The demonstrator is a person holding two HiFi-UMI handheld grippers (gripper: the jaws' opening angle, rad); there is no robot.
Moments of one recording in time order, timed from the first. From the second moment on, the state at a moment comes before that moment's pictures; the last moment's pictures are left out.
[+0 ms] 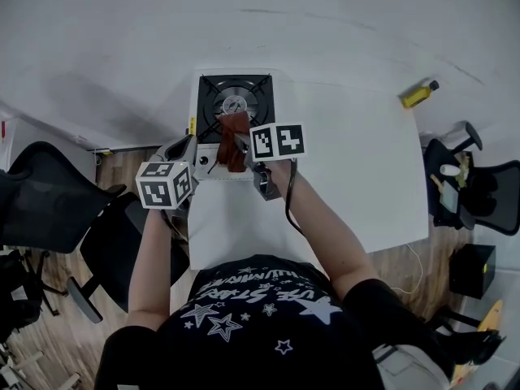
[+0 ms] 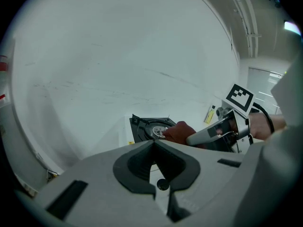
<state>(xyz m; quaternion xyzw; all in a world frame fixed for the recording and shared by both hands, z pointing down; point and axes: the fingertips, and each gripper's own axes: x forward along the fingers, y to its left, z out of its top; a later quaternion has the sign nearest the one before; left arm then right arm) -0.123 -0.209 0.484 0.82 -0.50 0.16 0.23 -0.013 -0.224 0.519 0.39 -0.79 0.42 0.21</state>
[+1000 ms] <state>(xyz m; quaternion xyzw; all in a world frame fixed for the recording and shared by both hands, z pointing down) -0.085 -0.199 0.472 0.83 -0.48 0.16 0.21 0.092 -0.211 0.516 0.45 -0.76 0.44 0.17</state>
